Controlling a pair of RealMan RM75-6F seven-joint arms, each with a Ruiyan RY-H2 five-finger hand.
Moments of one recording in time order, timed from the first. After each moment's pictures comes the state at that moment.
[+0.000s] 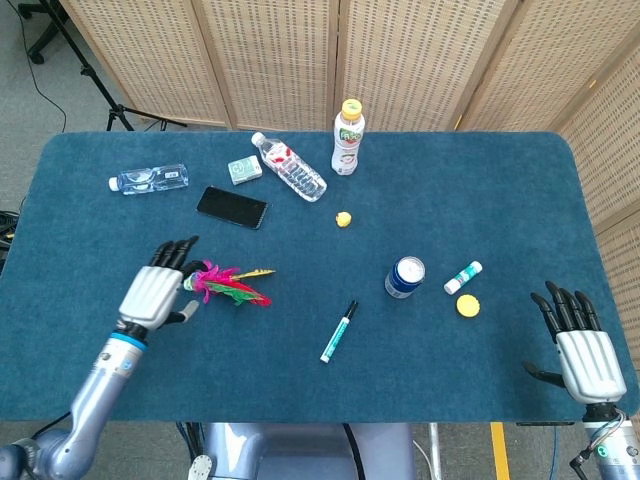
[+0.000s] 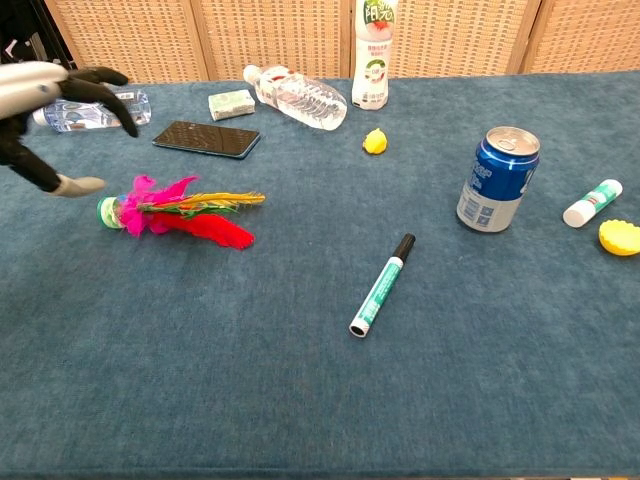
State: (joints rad) left arm -0.50 -1.36 -0.20 -1.81 1.16 1.10 0.44; right arm 0.10 -1.14 0.04 -1.58 -1.54 1.47 -0.08
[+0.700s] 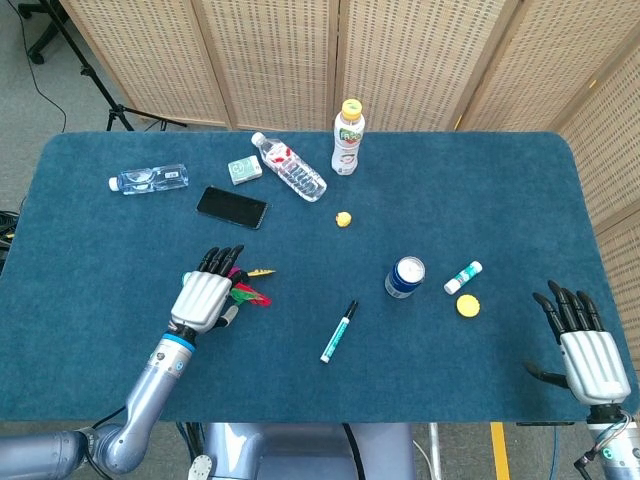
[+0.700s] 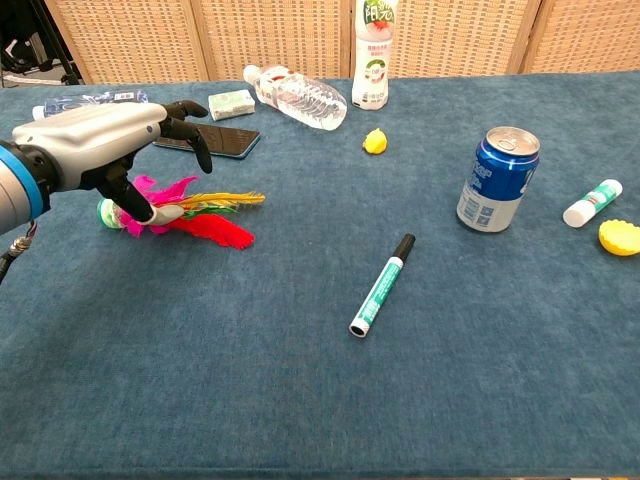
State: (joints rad) left arm -0.61 -1.57 -0.18 -1.73 1.05 1.14 0.64; right arm 0.09 -1.13 0.04 -1.57 -1.57 1.48 -0.01
